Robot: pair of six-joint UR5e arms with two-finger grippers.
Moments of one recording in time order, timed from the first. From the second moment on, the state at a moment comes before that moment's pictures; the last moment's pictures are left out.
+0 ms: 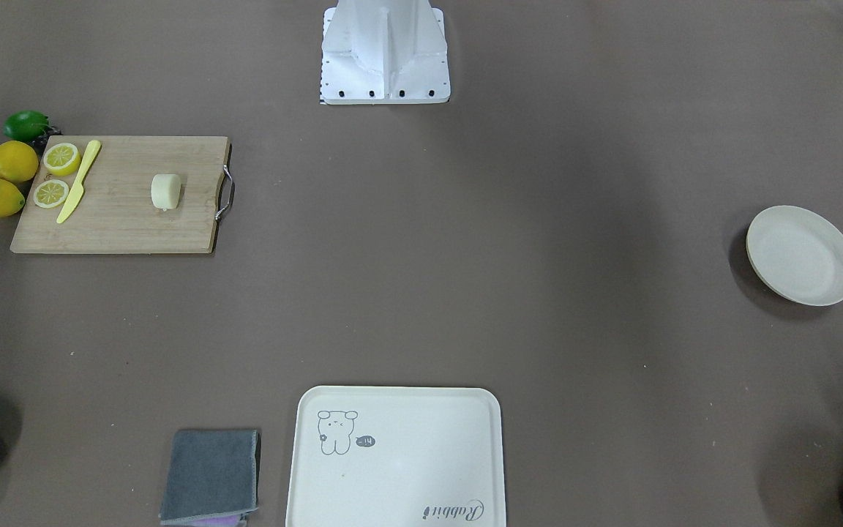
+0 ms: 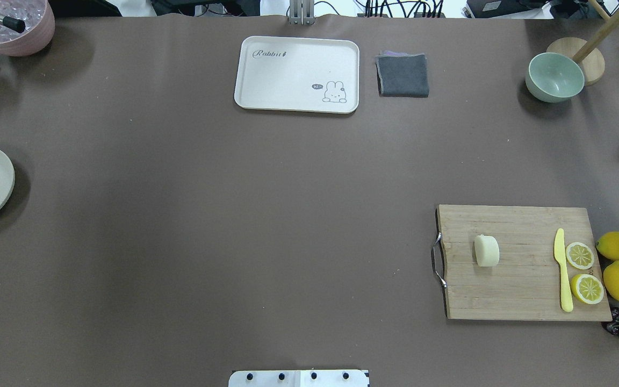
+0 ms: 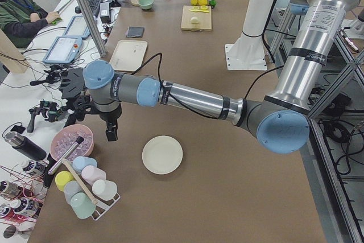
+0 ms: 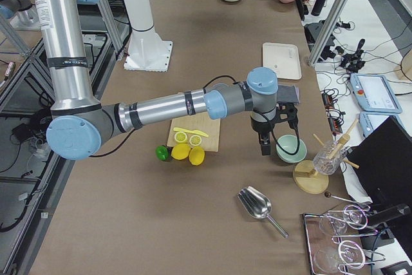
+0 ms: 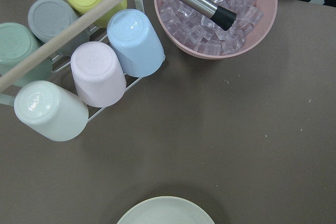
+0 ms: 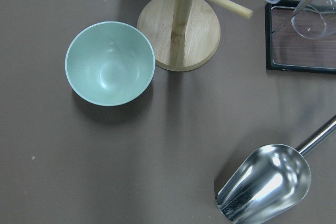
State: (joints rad) left arm -1.61 -1.90 -1.49 -1.50 -2.39 -0.26; right arm 1.49 -1.44 1.69 -1.48 2.25 0.24
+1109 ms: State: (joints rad) left arm -1.58 -1.92 -1.38 -1.72 -2.43 -0.25; right arm 1.49 -1.44 1.70 -1.47 2.25 0.25
